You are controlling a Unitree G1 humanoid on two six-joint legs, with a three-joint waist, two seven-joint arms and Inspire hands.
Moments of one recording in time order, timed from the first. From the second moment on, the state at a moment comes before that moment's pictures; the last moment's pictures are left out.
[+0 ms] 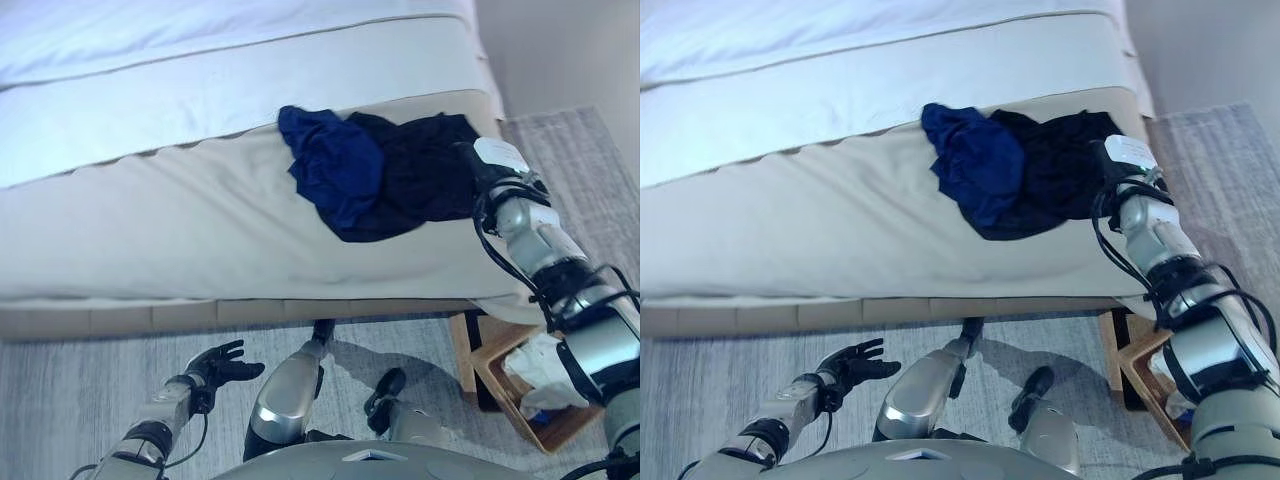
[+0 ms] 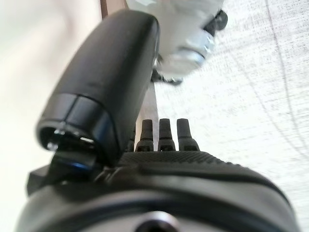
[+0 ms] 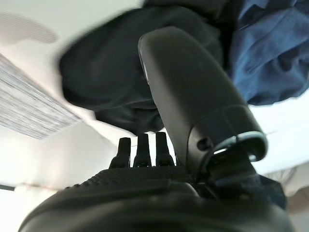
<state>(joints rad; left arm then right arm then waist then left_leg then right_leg) -0.12 0.39 -0.18 1.01 -0.33 0.05 -0.20 -0.87 -0.70 0.52 0.79 -0.44 0.25 -0.07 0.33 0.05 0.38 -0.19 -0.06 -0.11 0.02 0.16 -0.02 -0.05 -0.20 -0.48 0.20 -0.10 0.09</state>
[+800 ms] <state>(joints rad) -0.12 0.41 -0.20 0.85 -0.48 -0.05 -0.24 -1.26 -0.66 0.57 1.24 -0.50 0.53 0.04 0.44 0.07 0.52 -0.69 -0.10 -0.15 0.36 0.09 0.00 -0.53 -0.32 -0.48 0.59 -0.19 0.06</state>
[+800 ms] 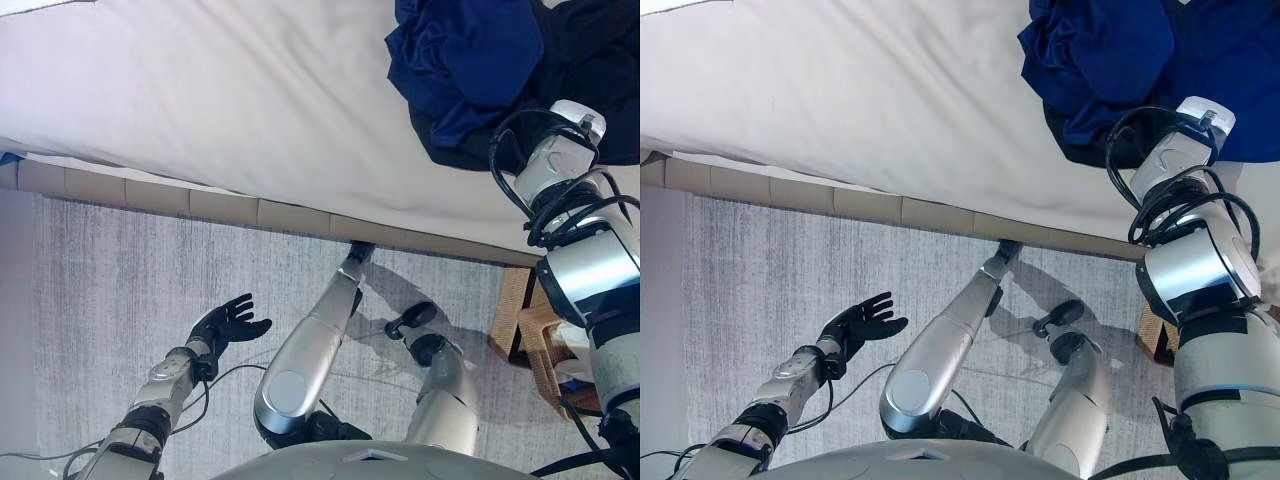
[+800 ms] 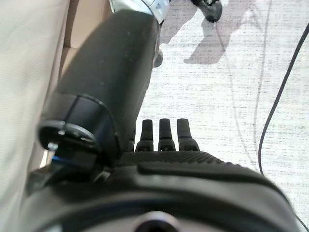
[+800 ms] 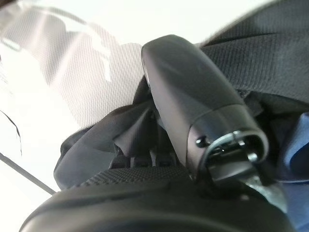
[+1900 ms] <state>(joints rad) 0.03 0.38 -0.04 1.06 -0.30 0.00 -0.20 -0.99 -1.13 0.13 0.47 -0.14 0.31 -0.46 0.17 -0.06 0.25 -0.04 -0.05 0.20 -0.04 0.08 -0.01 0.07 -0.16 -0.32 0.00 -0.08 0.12</state>
